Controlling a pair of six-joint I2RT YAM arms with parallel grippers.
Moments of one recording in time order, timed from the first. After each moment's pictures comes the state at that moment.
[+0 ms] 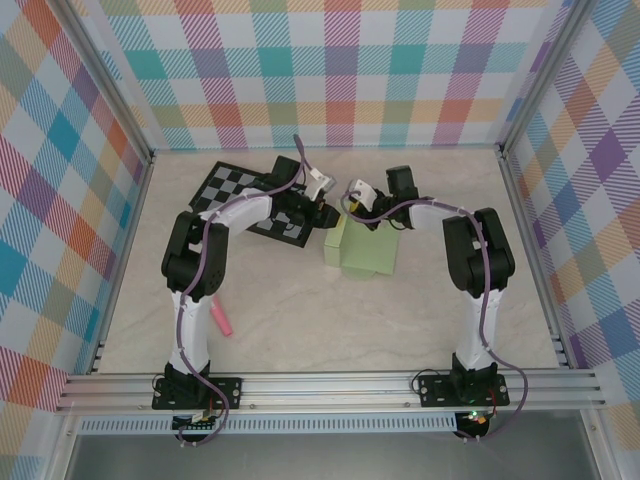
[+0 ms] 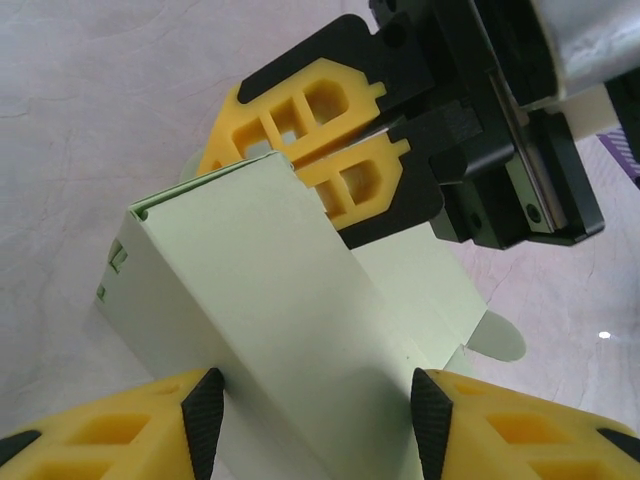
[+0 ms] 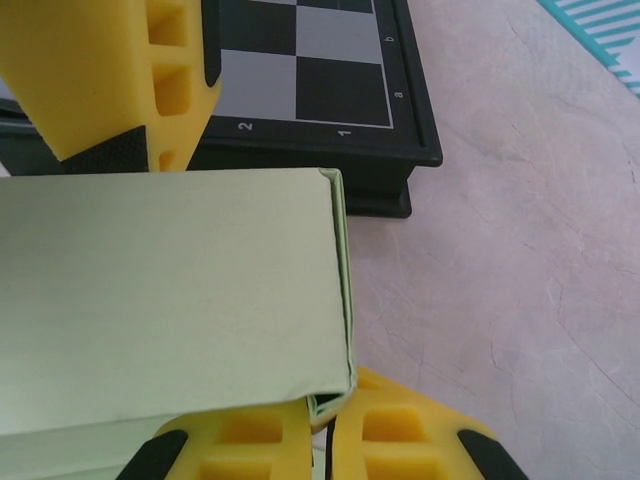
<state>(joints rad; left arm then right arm) -0.42 2.12 1.61 -0.39 0.77 0.07 0.32 2.06 1.32 -0.02 -0.61 -0.70</state>
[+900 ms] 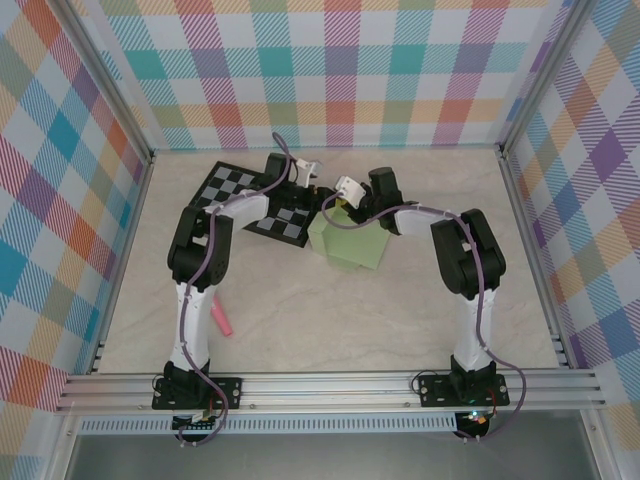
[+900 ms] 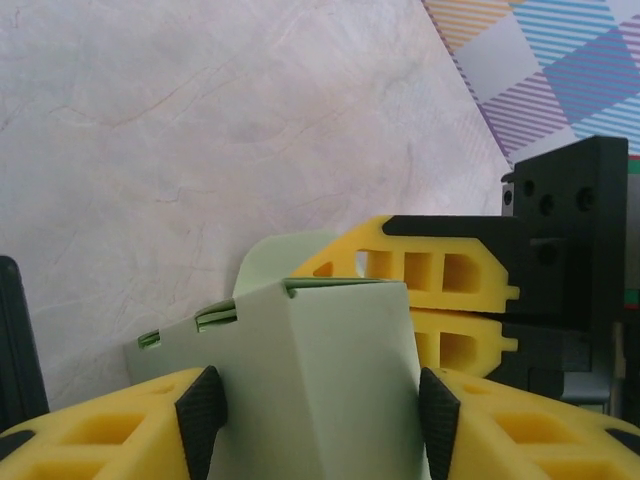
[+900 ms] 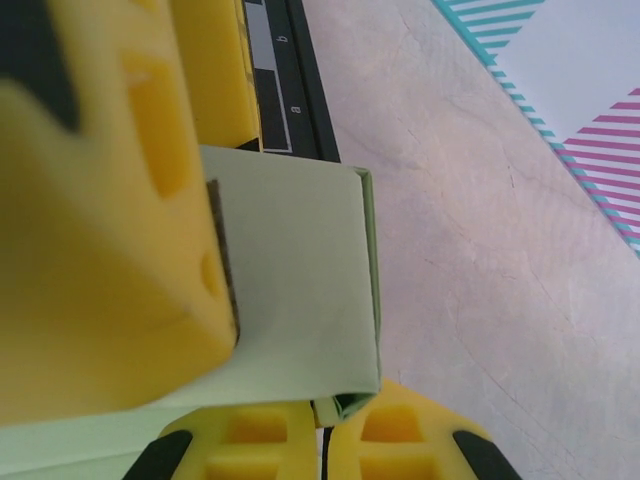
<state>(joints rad) -0.36 2.24 1.64 -0.08 0.77 -0.31 0.41 2.08 1.32 0.14 -0.29 -0.65</state>
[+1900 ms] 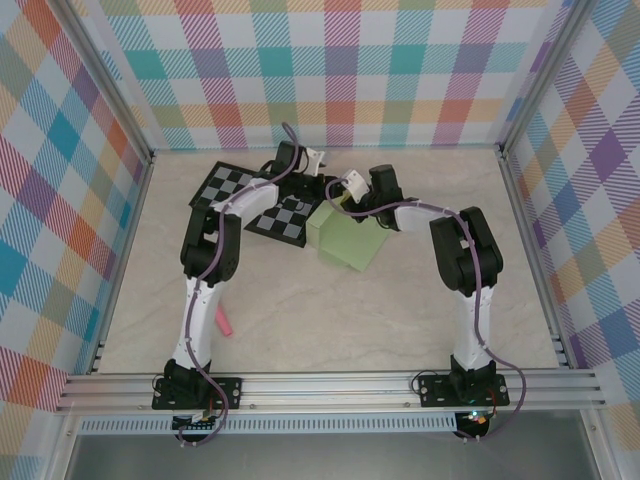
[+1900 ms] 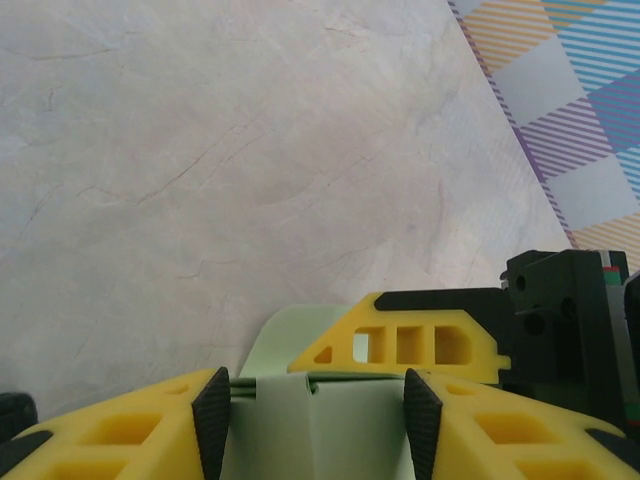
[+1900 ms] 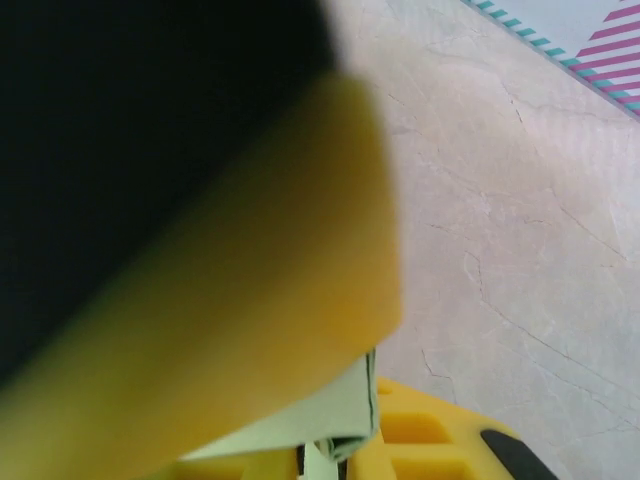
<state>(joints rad) -0.39 2.35 1.90 -0.26 0.69 -0.30 0.40 2.11 1.36 0.08 -0.32 -0.39</state>
